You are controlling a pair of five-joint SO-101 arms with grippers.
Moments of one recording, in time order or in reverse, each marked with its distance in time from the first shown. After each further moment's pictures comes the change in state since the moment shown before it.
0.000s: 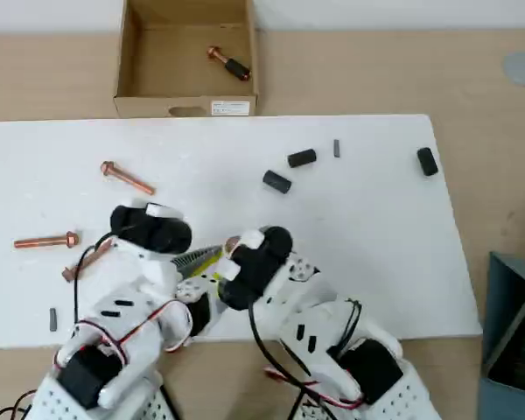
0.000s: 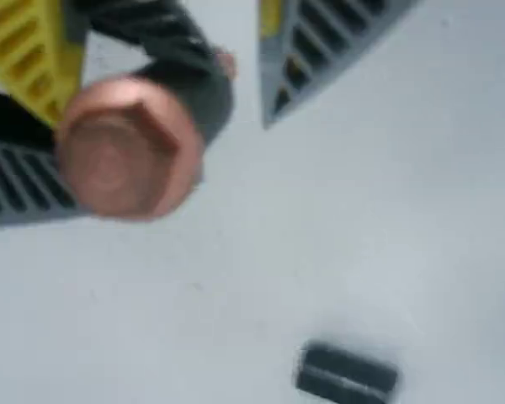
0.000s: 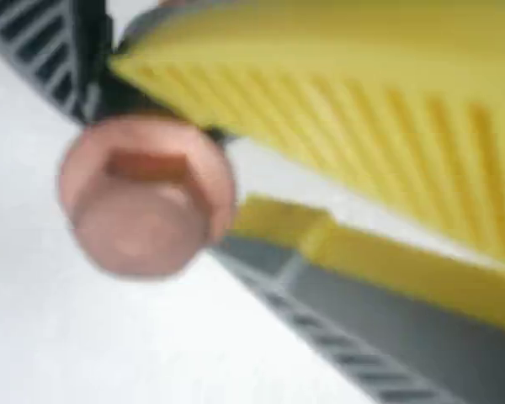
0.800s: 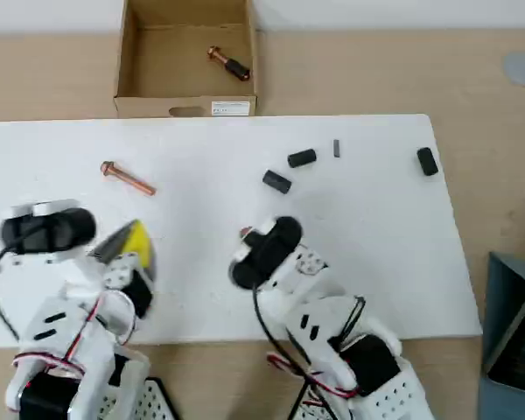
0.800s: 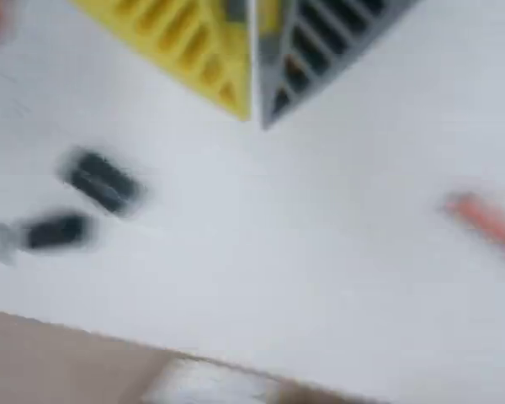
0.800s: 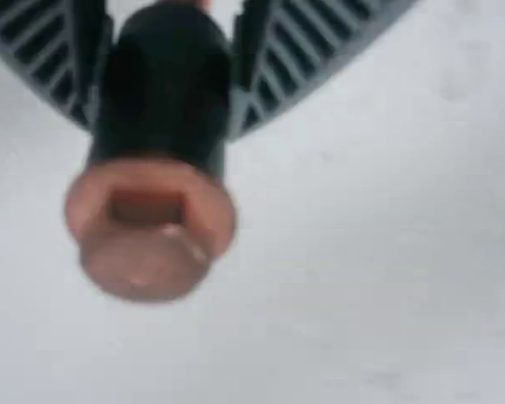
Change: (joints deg) left arm -27.1 0.1 -14.8 11.5 -1.7; right arm 8.4 -0.1 3.3 -0.1 -0.1
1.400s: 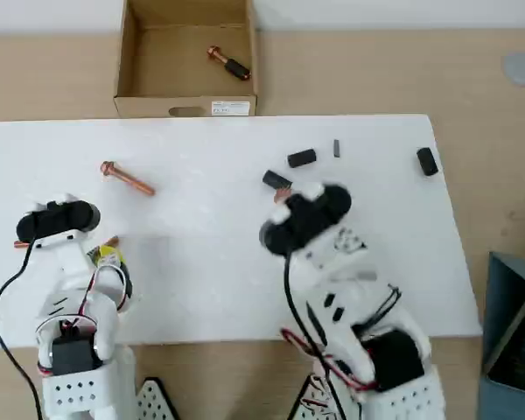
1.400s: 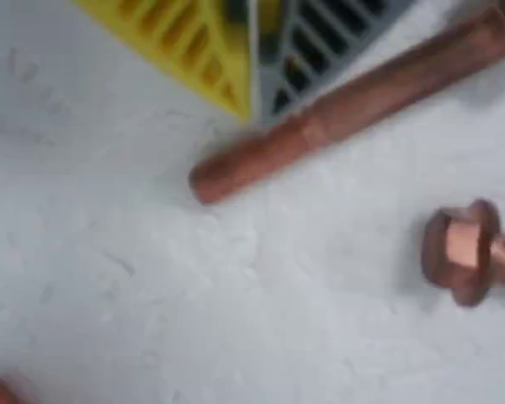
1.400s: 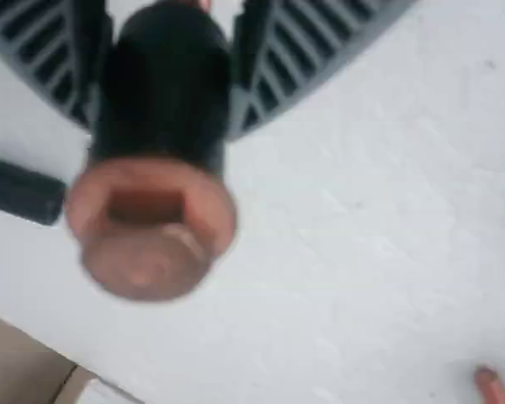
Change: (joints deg) left arm -20.0 0.3 28.0 -8.7 -14.4; right arm 10.2 16.2 -19.3 -2.5 0.0
